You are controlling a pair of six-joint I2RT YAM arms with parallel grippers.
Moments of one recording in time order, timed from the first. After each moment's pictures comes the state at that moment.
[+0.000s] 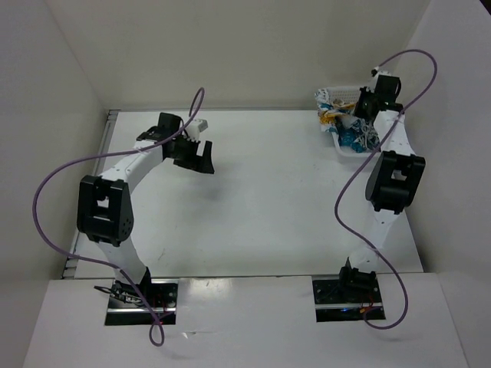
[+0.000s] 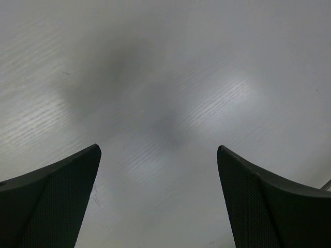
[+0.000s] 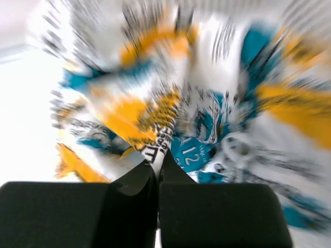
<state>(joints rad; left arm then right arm) -0.17 1.78 1.37 -0.57 0.47 0.07 -0.22 2.16 1.95 -0.40 -0.16 0.08</state>
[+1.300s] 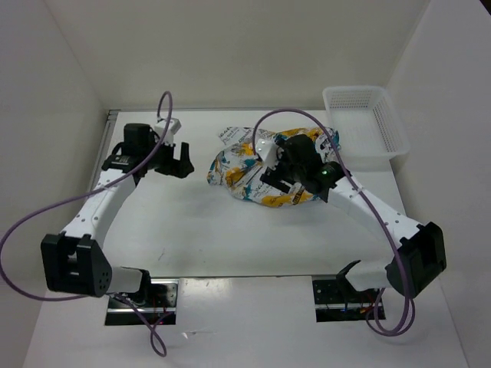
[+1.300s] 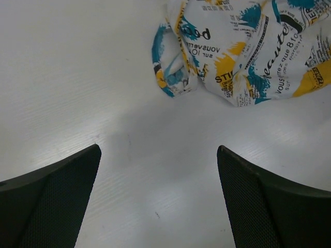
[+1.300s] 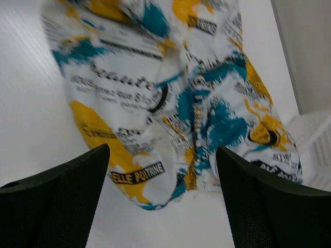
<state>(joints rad) -0.06 1.30 1.12 -0.50 0.38 0.07 0.64 1.35 1.15 -0.47 0.02 -0.62</state>
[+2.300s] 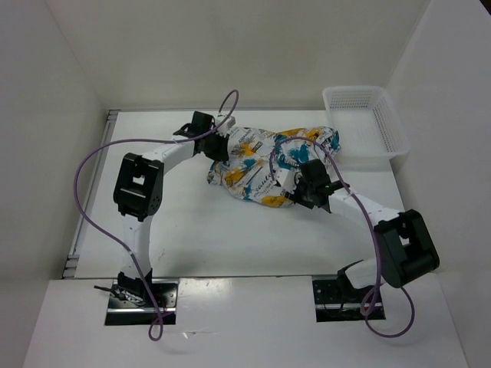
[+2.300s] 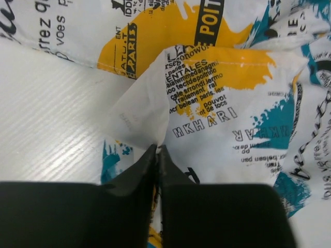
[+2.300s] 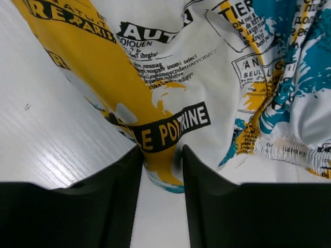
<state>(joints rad) -0.31 2.14 1.63 -0.31 0.38 0.07 0.38 1.39 0.74 -0.28 0.01 -0.81</state>
